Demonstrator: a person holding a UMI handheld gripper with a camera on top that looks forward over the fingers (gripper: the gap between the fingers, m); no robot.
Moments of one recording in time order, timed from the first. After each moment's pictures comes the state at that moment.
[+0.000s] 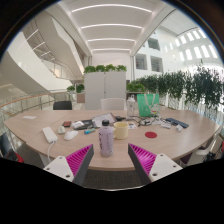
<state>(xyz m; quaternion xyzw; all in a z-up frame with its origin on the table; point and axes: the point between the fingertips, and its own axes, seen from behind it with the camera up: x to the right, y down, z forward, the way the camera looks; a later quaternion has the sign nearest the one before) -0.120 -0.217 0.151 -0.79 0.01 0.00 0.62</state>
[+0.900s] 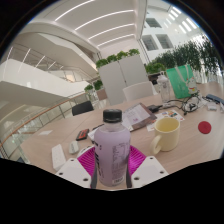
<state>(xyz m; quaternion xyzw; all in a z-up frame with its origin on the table) -0.228 0.032 0.101 -0.80 0.01 0.20 0.57</state>
